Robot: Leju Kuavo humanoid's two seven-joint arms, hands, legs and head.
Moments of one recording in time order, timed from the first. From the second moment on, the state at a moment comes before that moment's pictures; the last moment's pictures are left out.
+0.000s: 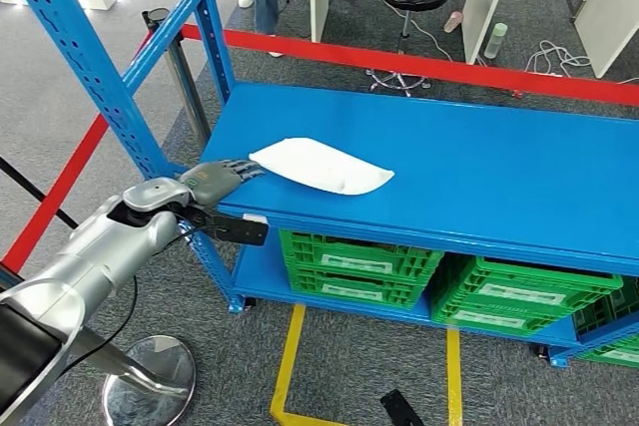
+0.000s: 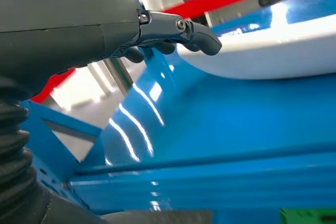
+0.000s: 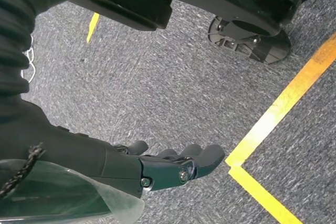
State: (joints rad) left arm -0.94 0.06 -0.83 -0.57 -0.87 -0.09 -0.29; right arm -0.16 0.22 -0.76 -0.21 1.54 -0.20 0.06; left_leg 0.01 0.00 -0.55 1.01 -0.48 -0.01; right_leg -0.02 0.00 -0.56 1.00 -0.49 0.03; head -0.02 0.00
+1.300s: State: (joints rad) left arm -1.01 0.01 -0.88 -0.44 -1.02 0.10 -0.27; right arm -0.16 0.22 -0.72 -0.21 1.49 -0.19 0.05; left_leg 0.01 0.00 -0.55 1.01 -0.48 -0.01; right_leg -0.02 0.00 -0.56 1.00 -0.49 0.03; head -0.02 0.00
